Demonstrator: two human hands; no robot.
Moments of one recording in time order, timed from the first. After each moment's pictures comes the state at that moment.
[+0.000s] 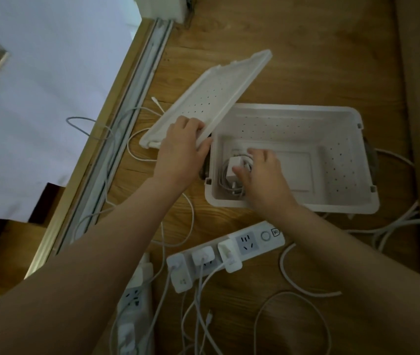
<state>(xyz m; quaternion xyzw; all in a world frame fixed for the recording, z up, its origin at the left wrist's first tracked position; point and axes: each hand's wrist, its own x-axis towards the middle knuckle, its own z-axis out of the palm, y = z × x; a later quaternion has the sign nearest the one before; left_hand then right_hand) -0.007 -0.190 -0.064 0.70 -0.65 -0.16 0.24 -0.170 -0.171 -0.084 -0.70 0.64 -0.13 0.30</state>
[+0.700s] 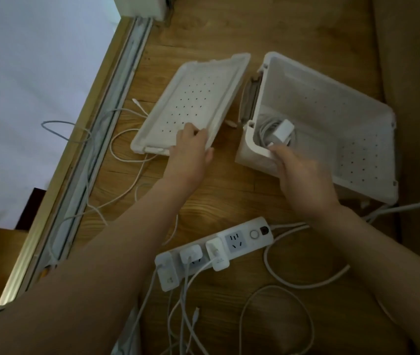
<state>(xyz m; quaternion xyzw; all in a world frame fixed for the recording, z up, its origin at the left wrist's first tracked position) -0.047 -0.195 -0.083 0.70 -0.68 -0.17 0.13 -0.245 -0.164 -0.051 -0.79 0.58 -0.13 0.13</state>
